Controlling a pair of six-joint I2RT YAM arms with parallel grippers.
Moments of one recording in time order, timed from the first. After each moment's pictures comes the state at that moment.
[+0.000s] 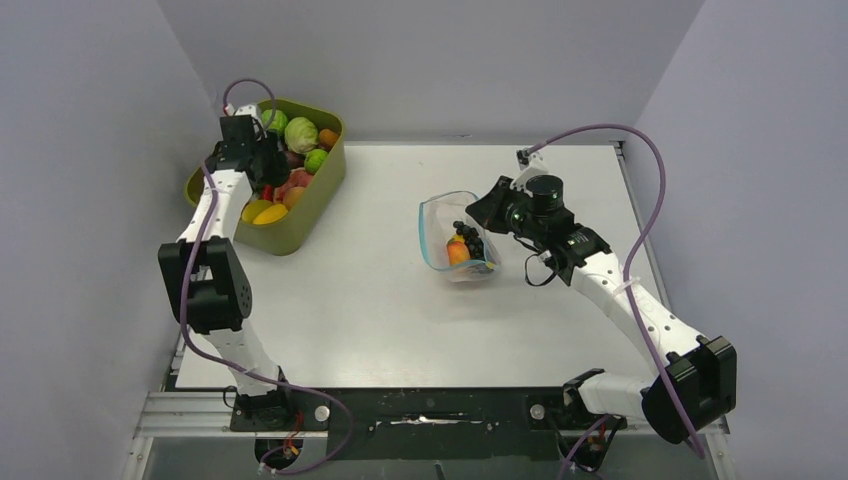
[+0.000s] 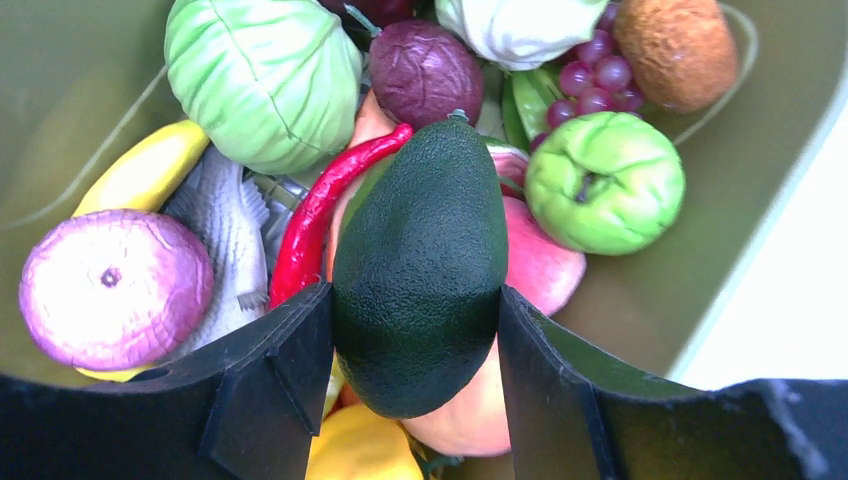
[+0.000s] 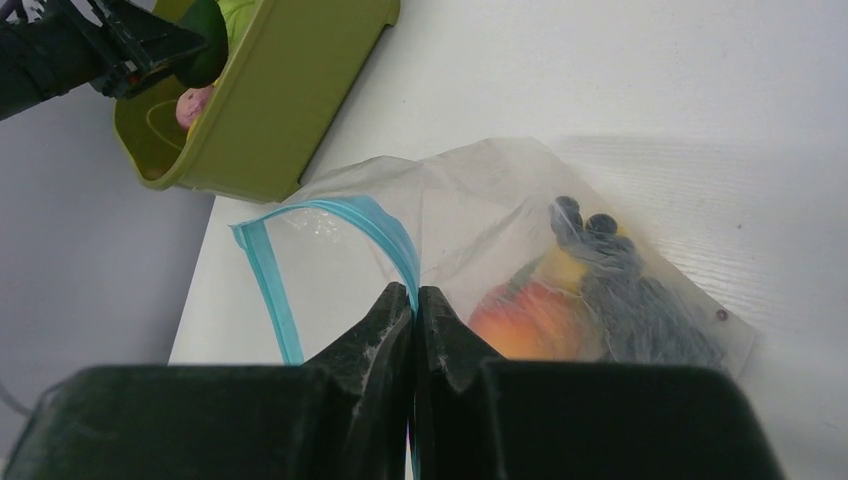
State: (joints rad) left arm 0.10 1.87 1.60 -0.41 -0.02 -0.21; right arm 0.45 1.24 1.03 -0.17 -0.15 0.61
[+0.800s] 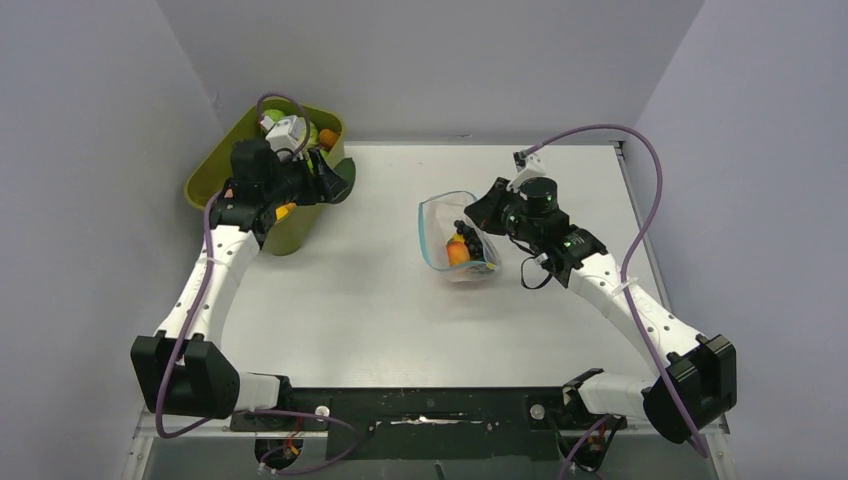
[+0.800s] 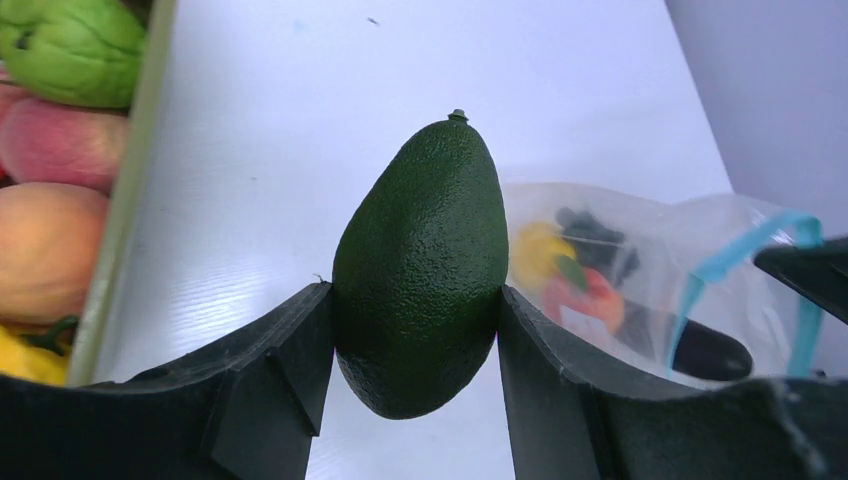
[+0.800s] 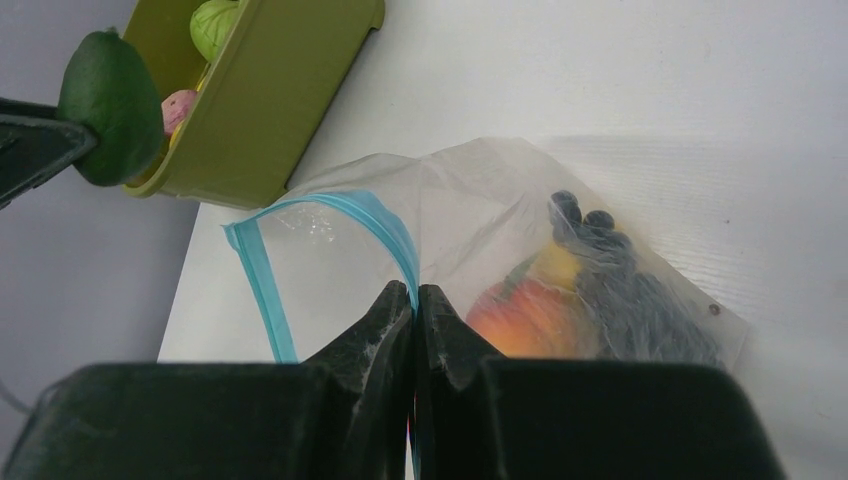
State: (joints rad) left arm -0.09 1.36 1.25 -0.34 0.38 -0.33; right arm 0.49 1.24 1.03 -0.18 -0.08 0.62
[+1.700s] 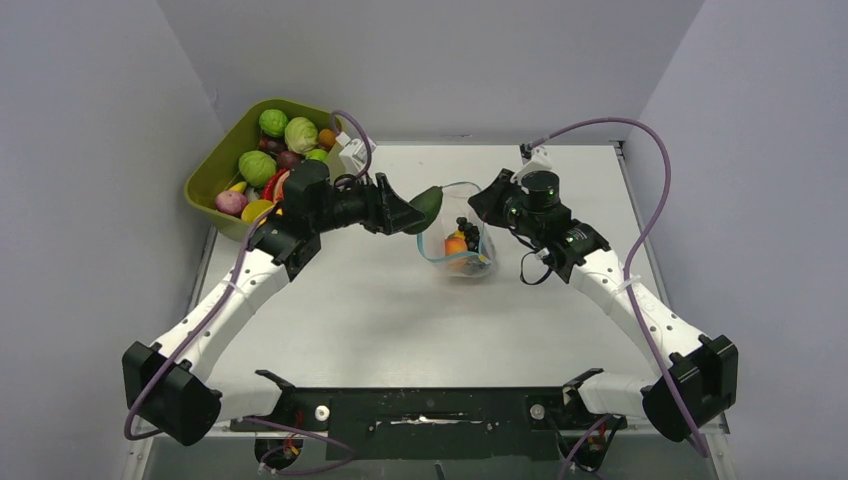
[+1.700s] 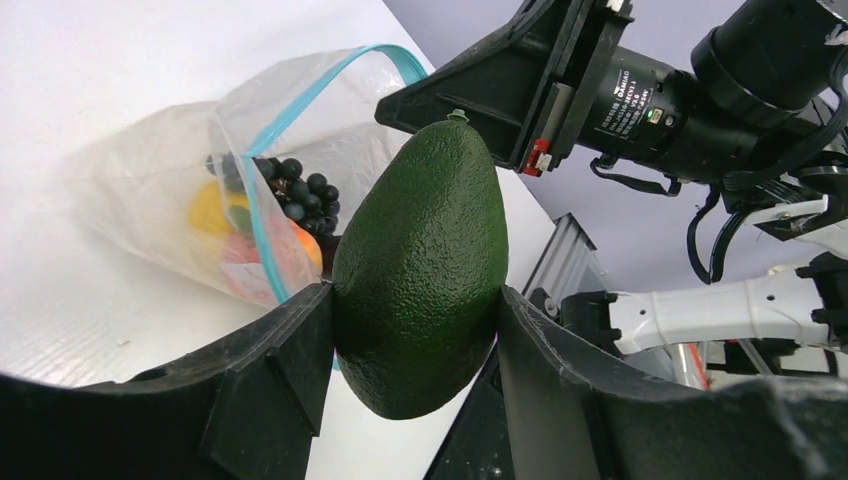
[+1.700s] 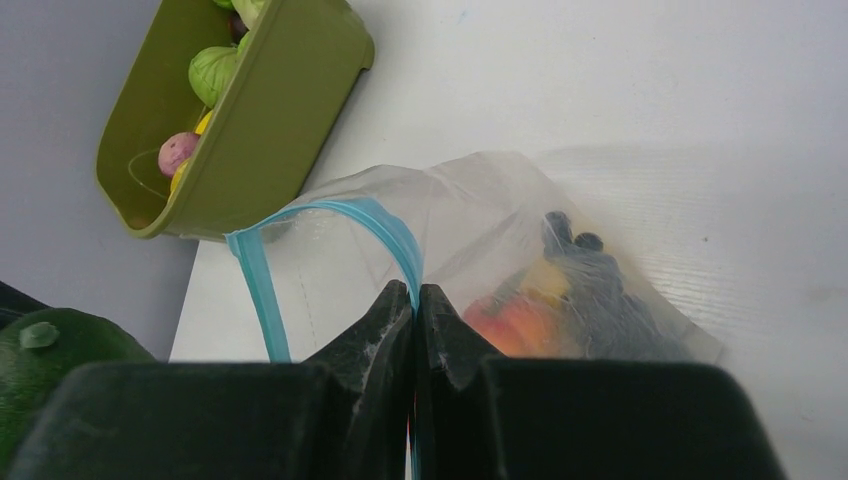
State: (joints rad) left arm -0.49 1.25 1.15 -0.12 0.57 -0.57; right arm 0.49 1.24 1.08 -0.21 0.00 0.64
